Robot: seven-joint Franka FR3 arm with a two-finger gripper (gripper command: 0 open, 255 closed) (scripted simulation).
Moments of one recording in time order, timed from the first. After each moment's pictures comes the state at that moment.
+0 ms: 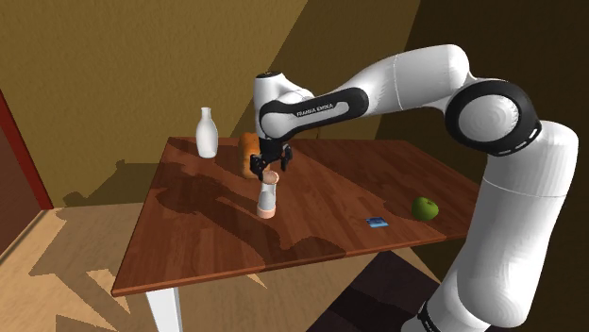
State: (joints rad) arm 0.06 0.23 0.15 -1.80 -0.23 1.99 0.44
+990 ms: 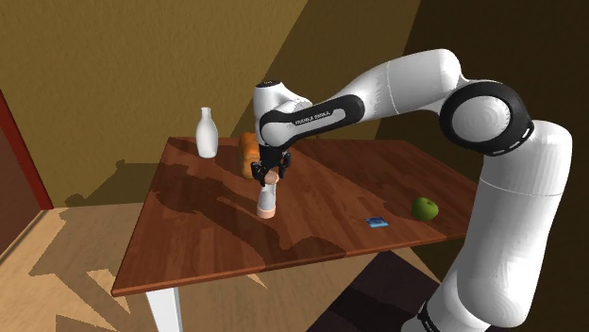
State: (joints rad) arm 0.05 0.26 0.15 -1.83 -0.24 2.05 0.45
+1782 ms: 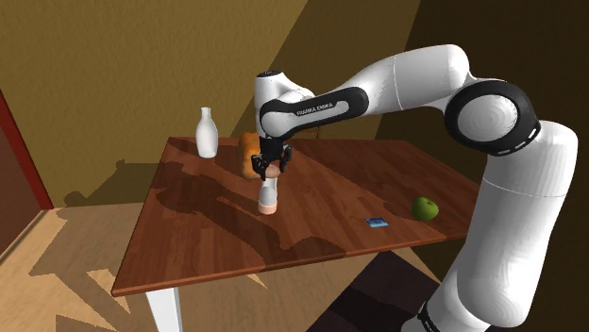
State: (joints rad) arm 0.05 0.24 0.15 -1.79 -0.23 1.99 0.43
